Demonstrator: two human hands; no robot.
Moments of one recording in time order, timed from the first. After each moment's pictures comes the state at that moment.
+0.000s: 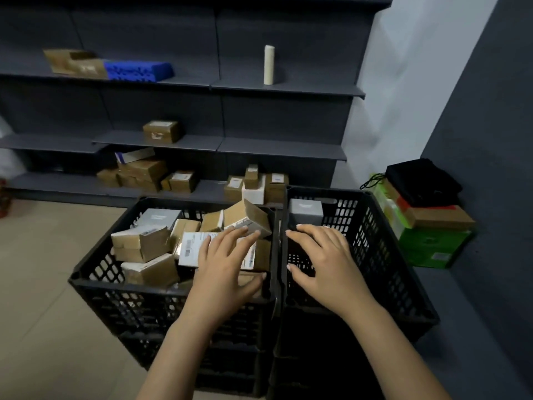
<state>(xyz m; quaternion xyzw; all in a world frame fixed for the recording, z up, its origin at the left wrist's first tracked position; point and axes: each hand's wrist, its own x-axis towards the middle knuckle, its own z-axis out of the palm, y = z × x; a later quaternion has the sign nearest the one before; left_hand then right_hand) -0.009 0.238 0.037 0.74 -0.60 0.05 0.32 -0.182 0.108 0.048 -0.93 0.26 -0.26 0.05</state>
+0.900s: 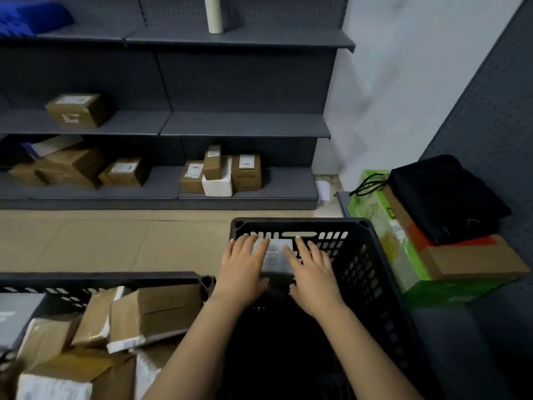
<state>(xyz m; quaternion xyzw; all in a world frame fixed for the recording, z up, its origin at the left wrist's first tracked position) 0.056 -0.172 -0.057 0.77 -0.64 -0.07 0.07 -0.099 -0.242 -0.075 -0.91 0.41 0.01 0.06</state>
